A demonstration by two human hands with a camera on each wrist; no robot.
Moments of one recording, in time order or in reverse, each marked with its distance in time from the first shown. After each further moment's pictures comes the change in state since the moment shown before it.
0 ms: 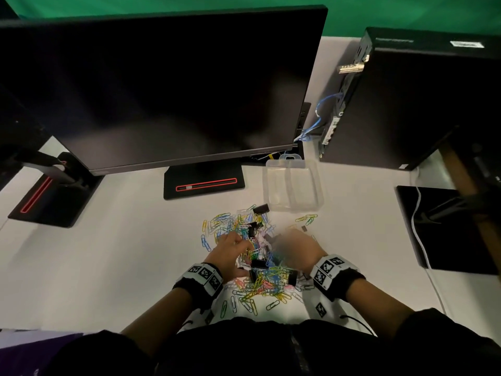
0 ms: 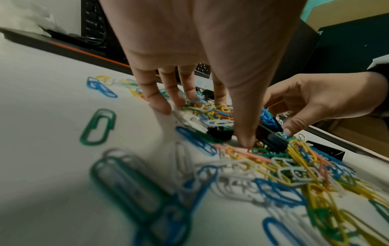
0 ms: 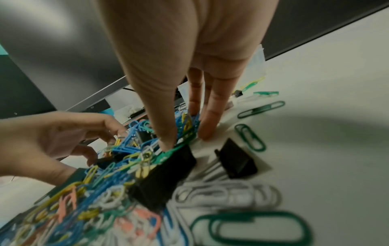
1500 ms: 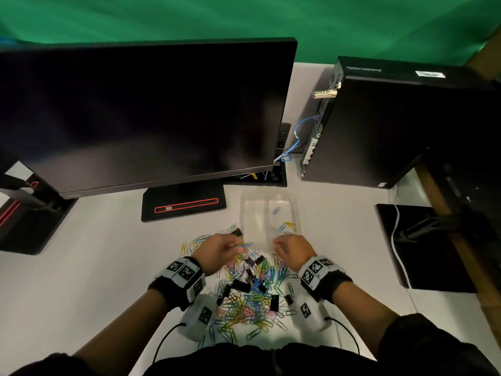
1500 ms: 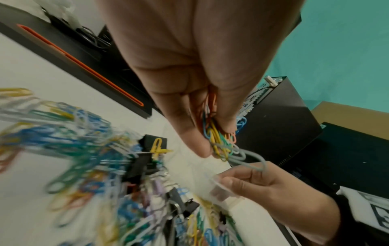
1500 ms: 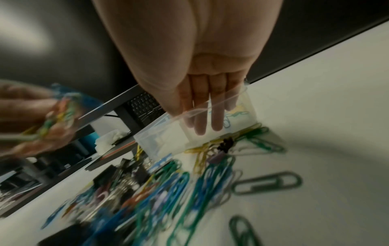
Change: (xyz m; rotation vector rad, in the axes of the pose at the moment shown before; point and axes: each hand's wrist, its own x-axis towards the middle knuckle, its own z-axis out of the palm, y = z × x) left_hand 0.035 0.030 -0.057 -0.438 0.075 0.054; right_hand 0.018 0.009 -0.040 0.075 0.174 0.142
